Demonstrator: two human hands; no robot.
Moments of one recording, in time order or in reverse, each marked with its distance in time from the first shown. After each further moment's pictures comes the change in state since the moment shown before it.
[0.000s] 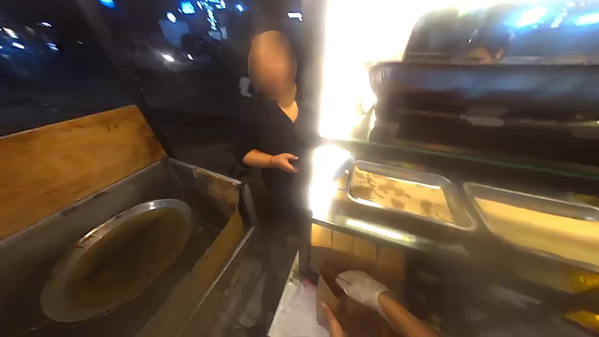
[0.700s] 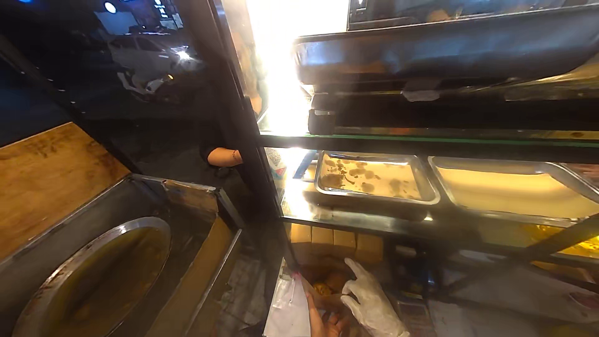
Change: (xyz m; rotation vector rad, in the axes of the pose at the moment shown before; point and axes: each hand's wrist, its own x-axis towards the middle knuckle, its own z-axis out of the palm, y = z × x) left_hand 0.008 0.031 0.000 0.025 0.092 -0.157; right_hand -0.029 0.060 0.079 0.125 0.634 -0.115
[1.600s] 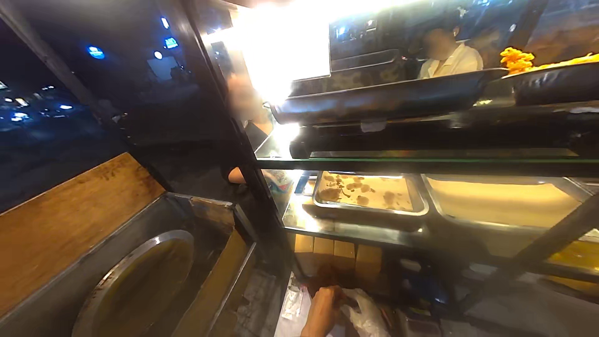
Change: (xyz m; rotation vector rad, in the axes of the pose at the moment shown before) left_hand -0.014 0.058 0.029 1.799 -0.479 0.957; right_hand -0.002 0.020 0.043 0.440 0.109 0.187
